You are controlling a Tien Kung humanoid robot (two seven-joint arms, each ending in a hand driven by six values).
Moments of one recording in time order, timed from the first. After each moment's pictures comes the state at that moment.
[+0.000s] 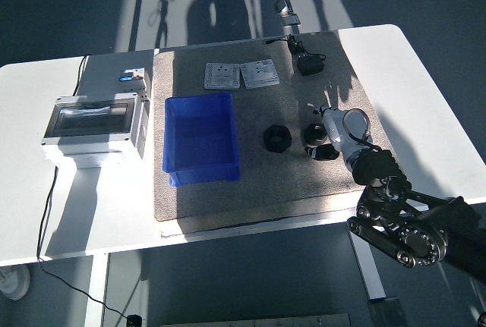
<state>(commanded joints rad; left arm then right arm) -0.05 0.05 -1.30 -0.18 1.40 -0.04 0.30 0.62 -0.13 0.54 0.96 -2.04 -0.31 -0.47</state>
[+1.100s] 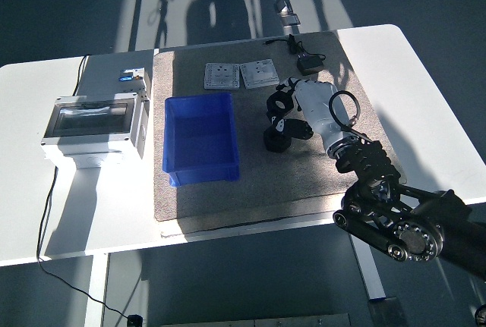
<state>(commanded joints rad) -0.05 0.06 -1.31 -0.18 1.42 -0.03 0.29 0.67 -0.12 0.48 1.13 -1.96 -0.54 -0.23</state>
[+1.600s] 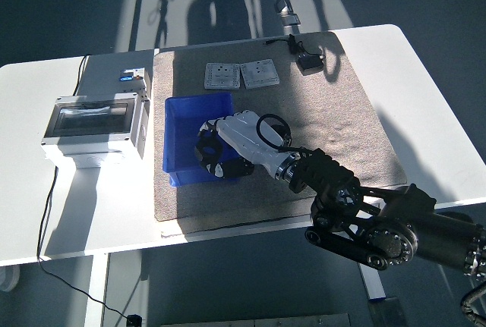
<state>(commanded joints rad) -0.06 0.06 -1.31 -0.18 1.41 -0.03 0.29 0.77 -0.05 0.30 1.10 -1.92 -0.38 -0.12</state>
